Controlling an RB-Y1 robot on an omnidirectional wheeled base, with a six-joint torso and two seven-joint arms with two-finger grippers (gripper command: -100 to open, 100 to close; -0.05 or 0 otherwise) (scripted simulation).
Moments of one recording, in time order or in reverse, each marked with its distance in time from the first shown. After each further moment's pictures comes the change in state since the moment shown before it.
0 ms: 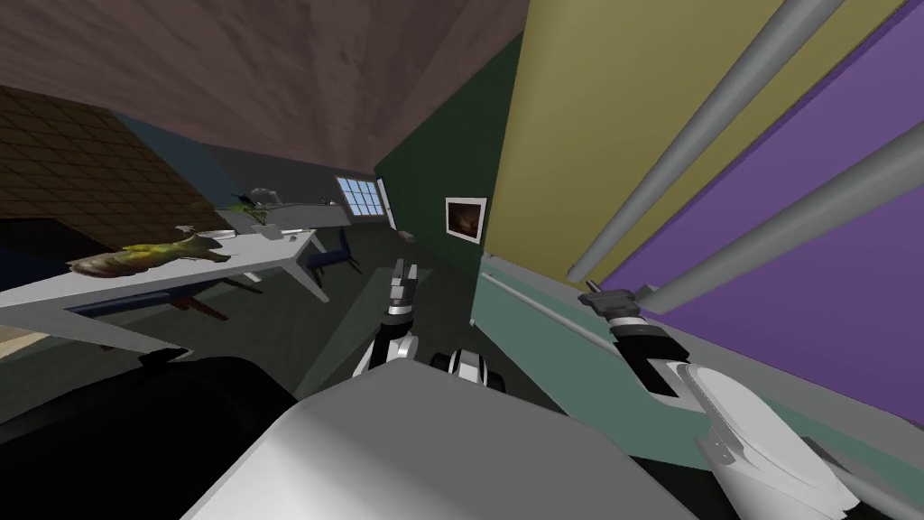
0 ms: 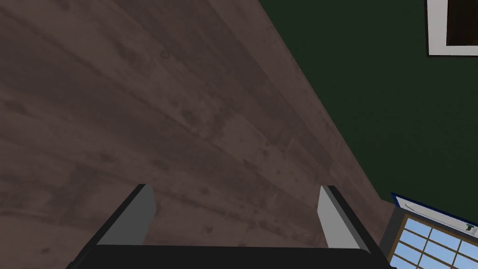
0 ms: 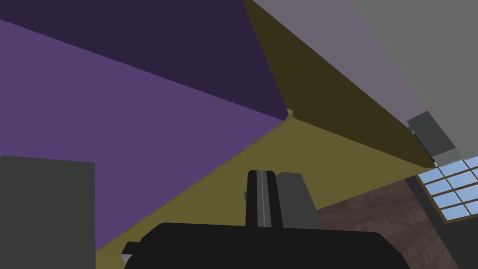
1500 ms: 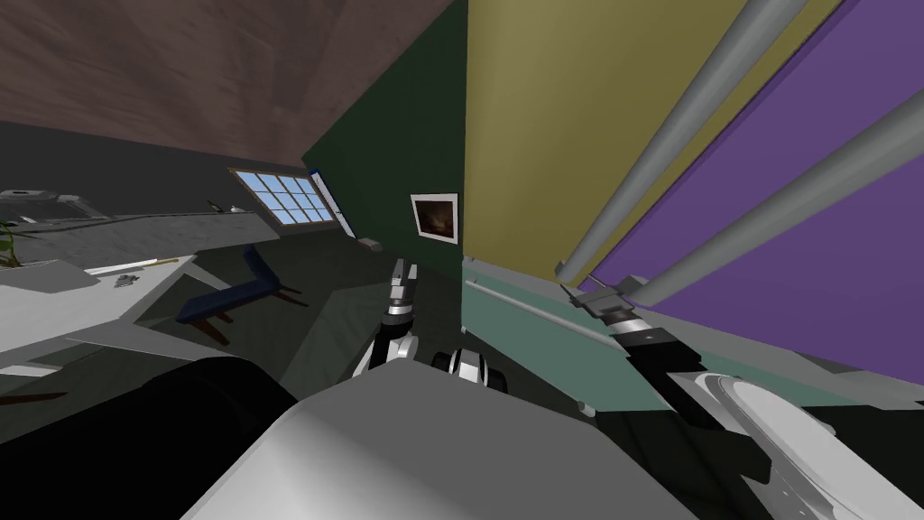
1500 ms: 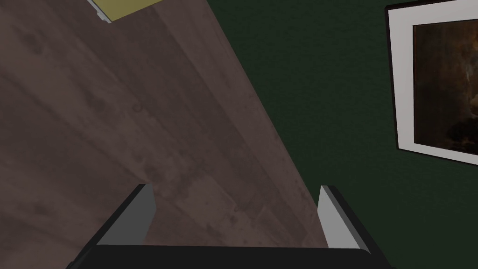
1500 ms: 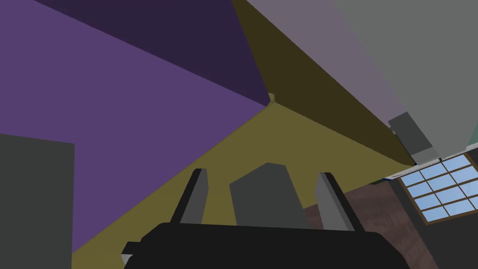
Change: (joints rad) left arm 0.000 0.000 0.000 0.000 0.000 0.000 0.000; right arm 0.118 -0.104 0.034 -0.178 -0.116 -0.124 0.020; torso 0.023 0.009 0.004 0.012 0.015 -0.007
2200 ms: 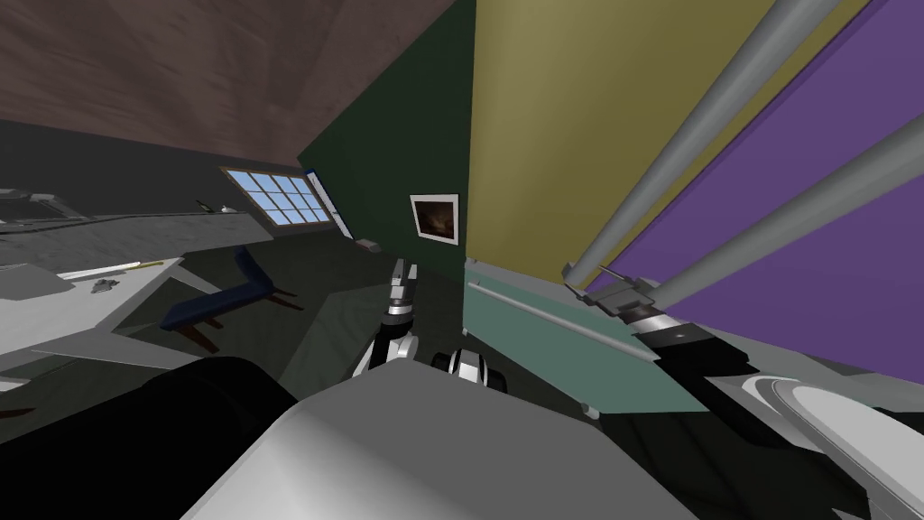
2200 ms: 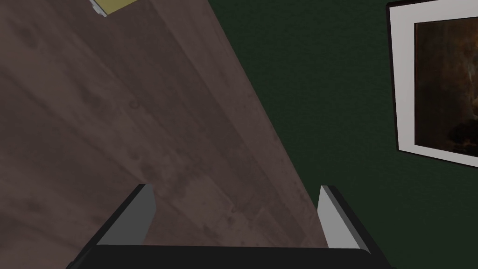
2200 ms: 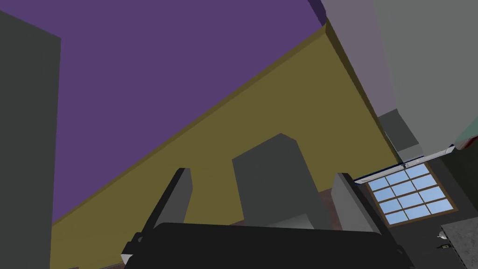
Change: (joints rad) left arm 0.000 0.000 0.000 0.000 0.000 0.000 0.000; right arm 0.047 -0.157 -0.058 -0.049 0.009 0.002 -0.079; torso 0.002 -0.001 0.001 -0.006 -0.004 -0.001
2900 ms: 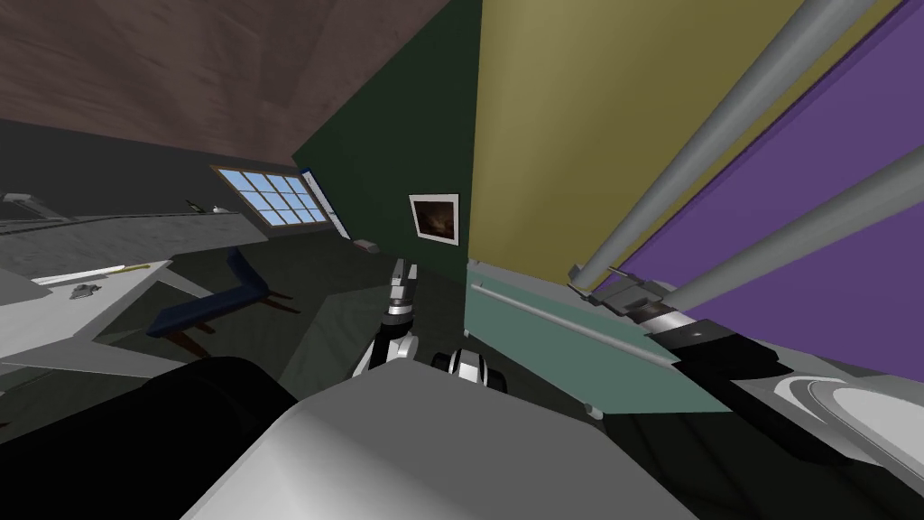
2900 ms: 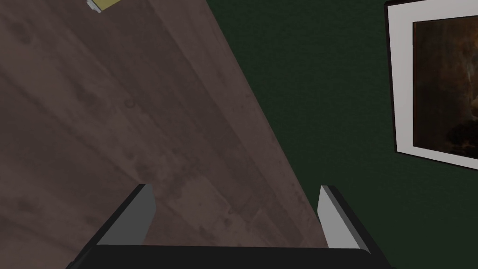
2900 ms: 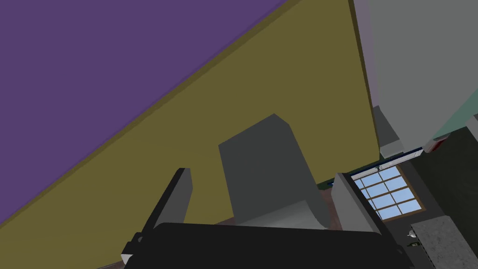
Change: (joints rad) left arm 0.000 0.000 0.000 0.000 0.000 0.000 0.000; right arm 0.047 -0.112 -0.034 -0.033 0.006 -0.003 -0.062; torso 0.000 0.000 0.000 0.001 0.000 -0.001
